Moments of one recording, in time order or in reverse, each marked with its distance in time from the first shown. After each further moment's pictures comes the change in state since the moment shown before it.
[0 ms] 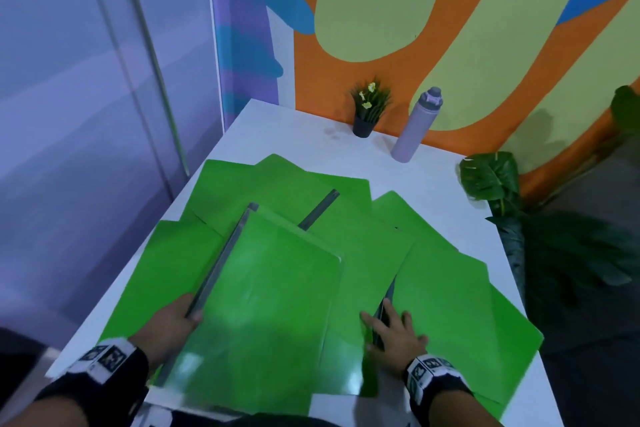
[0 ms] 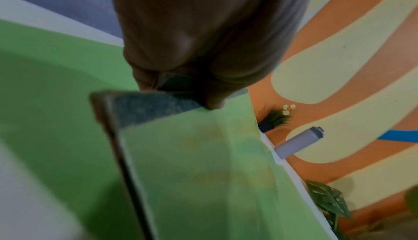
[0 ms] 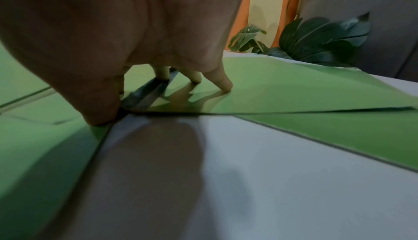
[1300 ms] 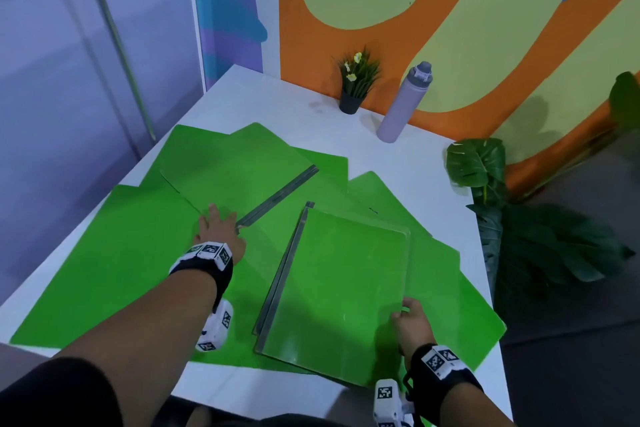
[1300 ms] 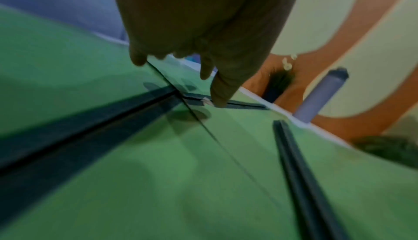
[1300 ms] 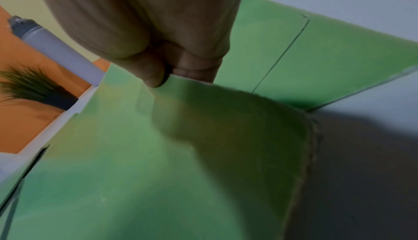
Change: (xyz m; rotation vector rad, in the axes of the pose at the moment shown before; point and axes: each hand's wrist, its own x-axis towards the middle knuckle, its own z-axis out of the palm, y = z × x) left_hand 0.110 0.089 0.107 0.436 0.186 -0.101; right_hand -0.007 0.083 -0.010 0.967 0.279 0.389
